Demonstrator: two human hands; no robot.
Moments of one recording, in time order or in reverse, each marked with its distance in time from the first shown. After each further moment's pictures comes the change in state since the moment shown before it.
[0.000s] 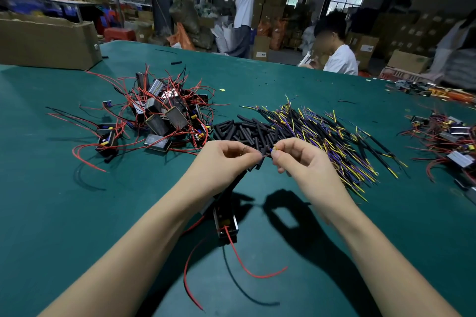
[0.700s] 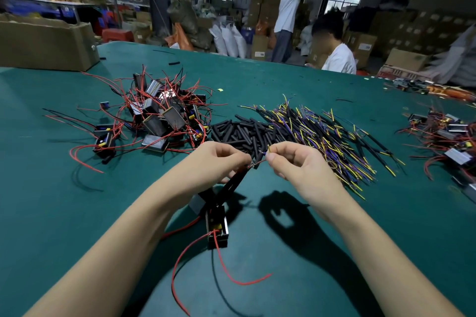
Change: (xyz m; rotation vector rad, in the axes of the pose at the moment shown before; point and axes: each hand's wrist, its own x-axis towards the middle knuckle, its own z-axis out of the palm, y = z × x) left_hand 0.001 0.004 -0.014 0.112 -0.111 -0.174; right_hand 0.000 0.000 -0.001 -0.025 -0.090 0.037
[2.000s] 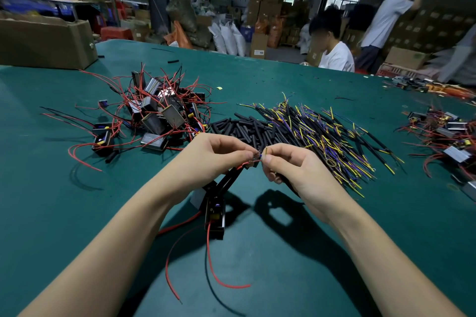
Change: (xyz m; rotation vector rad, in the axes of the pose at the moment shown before) left_hand -0.007 0.006 -0.005 -0.071 -0.048 0.211; right_hand -0.001 0.008 -0.002 0.101 -0.084 0.070
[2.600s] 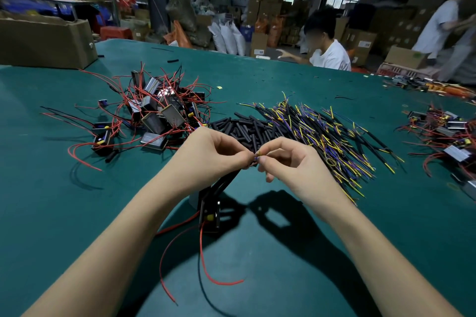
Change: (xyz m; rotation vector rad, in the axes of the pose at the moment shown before) left_hand -0.001 0.001 0.000 0.239 0.101 0.058; right_hand -0.002 -0.006 0.006 -0.084 0.033 -0.099
